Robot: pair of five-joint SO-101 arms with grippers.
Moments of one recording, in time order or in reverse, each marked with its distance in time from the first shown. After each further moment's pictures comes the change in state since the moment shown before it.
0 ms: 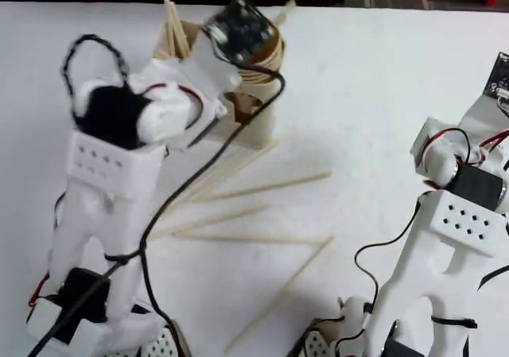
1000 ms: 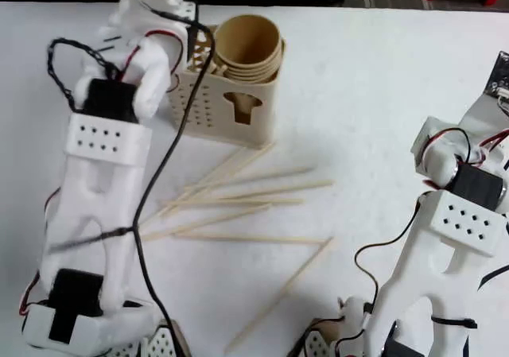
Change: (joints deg) left arm -11.3 -0.4 22.1 -57.0 23.3; right arm 0.0 0.0 0.0 -0.8 0.0
